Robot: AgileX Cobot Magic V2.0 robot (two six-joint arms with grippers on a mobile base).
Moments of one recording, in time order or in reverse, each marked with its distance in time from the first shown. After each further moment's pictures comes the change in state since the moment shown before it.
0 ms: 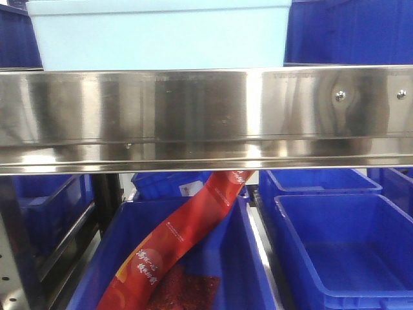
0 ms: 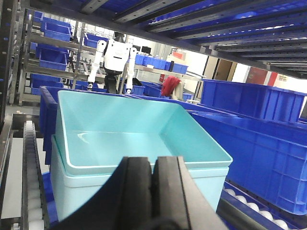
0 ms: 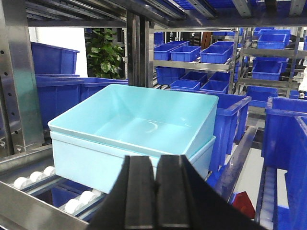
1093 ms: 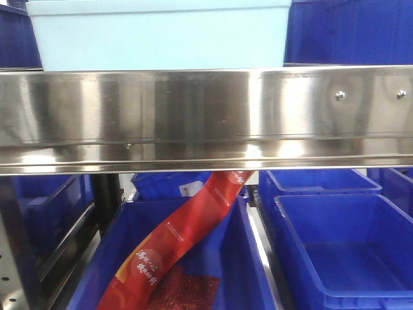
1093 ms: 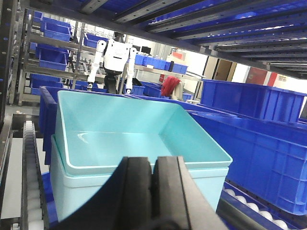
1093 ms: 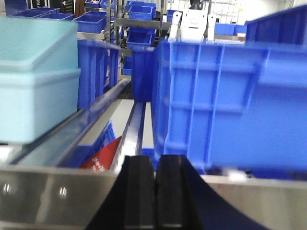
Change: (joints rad) left arm 0.000 -0.001 0.000 -0.002 0.000 0.000; right arm -0.639 -0.268 0.484 0.649 -0.190 -0.653
